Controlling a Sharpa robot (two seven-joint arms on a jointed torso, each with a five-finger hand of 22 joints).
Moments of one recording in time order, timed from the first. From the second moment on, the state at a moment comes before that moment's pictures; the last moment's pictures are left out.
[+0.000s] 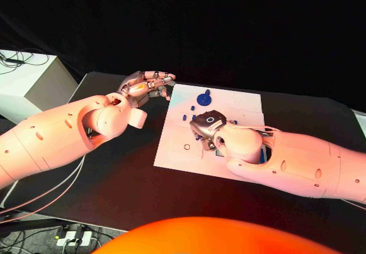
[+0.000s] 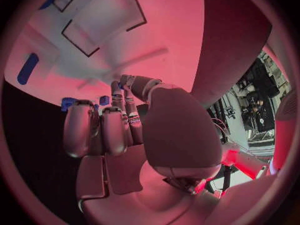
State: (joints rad) left arm 0.94 -0.90 0.31 1.51 -0.19 -0.13 0.25; left_hand 1.35 -0.18 0.55 0.06 0.05 0.89 0.18 0.26 0.39 0.92 0.12 0.51 0.21 0.97 0.06 1.05 0.48 0.17 0.95 0.15 0.74 0.76; right arm 1.17 -0.52 -0.16 1.59 -1.97 -0.07 -0.51; right_hand 1.40 -0.21 0.67 0.02 0.23 1.10 0.13 0.23 0.43 1.24 0.10 0.06 0.09 1.47 -0.02 1.37 1.17 0.09 1.44 0.07 1.29 1.23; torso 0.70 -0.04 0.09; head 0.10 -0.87
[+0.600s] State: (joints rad) left arm 0.94 -0.90 0.31 1.51 -0.19 -0.13 0.25; left_hand 1.35 -0.18 0.55 0.06 0.05 0.89 0.18 0.26 0.39 0.92 0.12 0.51 0.21 0.97 0.06 1.05 0.48 0.17 0.95 0.15 0.74 0.76; right arm 1.17 -0.52 -0.16 1.59 -1.95 -0.10 -0.51; right_hand 1.40 -0.20 0.67 0.02 0.23 1.10 0.13 0.23 0.43 1.24 0.10 0.06 0.09 1.47 -0.02 1.37 1.17 0.09 1.44 0.07 1.29 1.23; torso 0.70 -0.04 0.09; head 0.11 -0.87
